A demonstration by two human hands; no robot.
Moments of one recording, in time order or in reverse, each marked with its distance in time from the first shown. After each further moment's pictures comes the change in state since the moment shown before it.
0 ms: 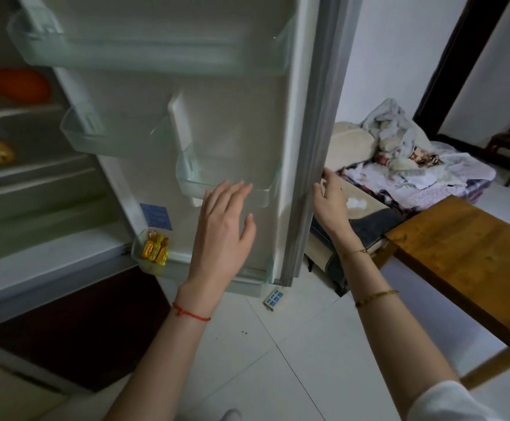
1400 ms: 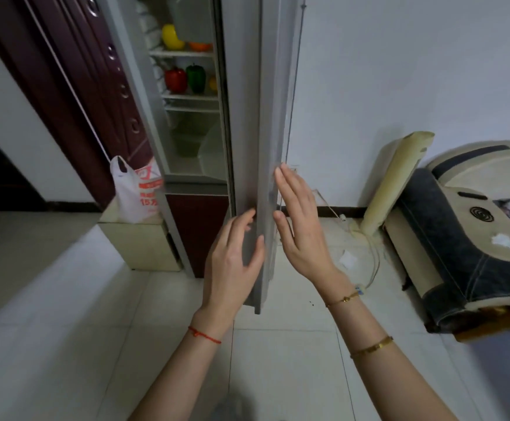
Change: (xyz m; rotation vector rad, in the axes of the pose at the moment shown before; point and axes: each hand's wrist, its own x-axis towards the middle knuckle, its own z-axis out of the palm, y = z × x) left_hand -0.242 0.018 -0.121 0.110 0.375 -0.486; right_hand -0.260 -0.119 0.097 0.161 -0.534 -0.918
